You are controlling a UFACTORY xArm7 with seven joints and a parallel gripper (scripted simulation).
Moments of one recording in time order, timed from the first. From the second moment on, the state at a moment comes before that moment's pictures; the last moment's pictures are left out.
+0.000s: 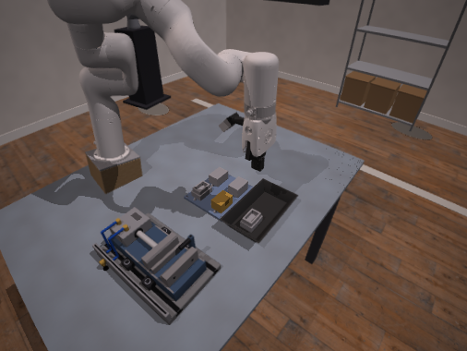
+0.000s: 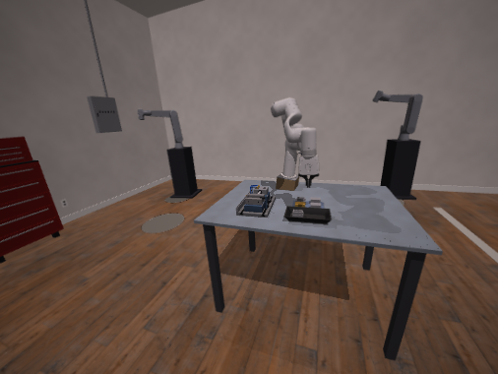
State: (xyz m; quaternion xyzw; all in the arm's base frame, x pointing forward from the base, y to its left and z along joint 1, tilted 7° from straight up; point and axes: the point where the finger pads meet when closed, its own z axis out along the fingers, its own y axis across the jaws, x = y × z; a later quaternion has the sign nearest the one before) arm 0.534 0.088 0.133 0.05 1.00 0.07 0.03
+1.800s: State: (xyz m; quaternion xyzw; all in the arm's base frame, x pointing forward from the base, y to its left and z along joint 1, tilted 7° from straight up) arm 0.547 0.093 0.073 0.05 1.00 0.06 0.01
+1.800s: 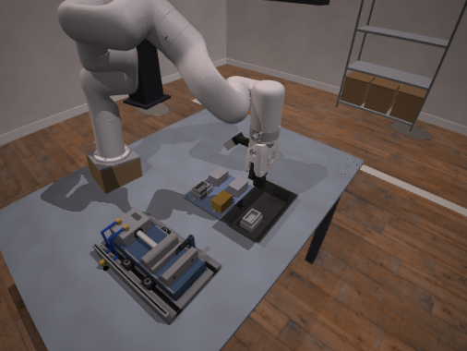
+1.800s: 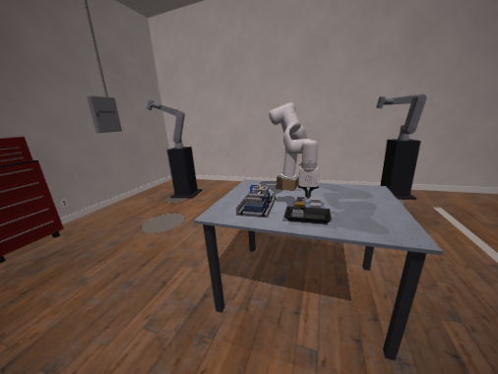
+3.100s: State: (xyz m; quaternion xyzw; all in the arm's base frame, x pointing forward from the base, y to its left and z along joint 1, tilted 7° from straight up) arm 0.547 0.094 0.066 0.05 1.00 0.06 0.01
